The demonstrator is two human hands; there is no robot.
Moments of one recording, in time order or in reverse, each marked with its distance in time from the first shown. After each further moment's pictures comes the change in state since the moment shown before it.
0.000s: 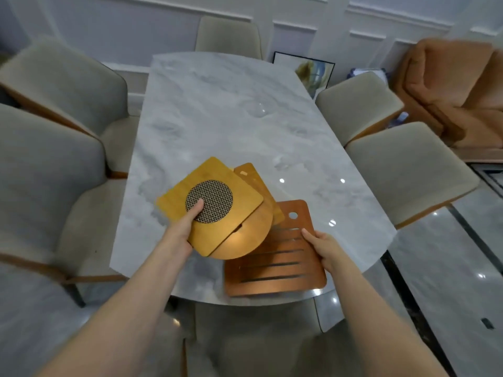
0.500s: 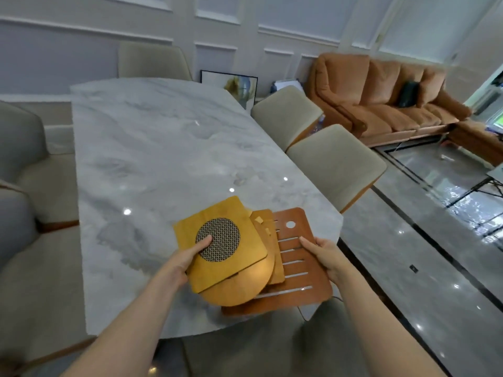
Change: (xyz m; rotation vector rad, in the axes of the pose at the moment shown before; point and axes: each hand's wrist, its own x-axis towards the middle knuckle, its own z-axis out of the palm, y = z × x) left_hand 0.016 0.007 0.009 0.420 -0.338 -0.274; right_hand -0.105 -0.031 -0.006 0.051 0.244 -0.004
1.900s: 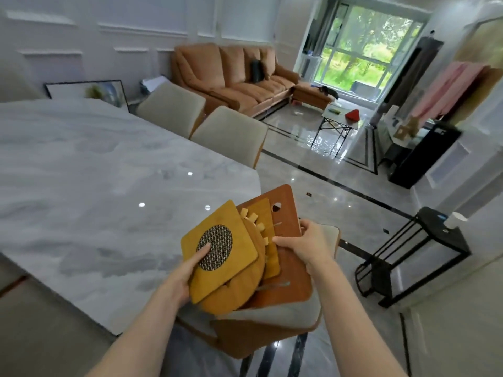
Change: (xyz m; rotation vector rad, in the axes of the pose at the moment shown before) left_hand -0.120 -0.033 -0.050 0.248 -0.481 -0.251; right_hand -0.305 0.016 0.150 0.064 0.717 -0.050
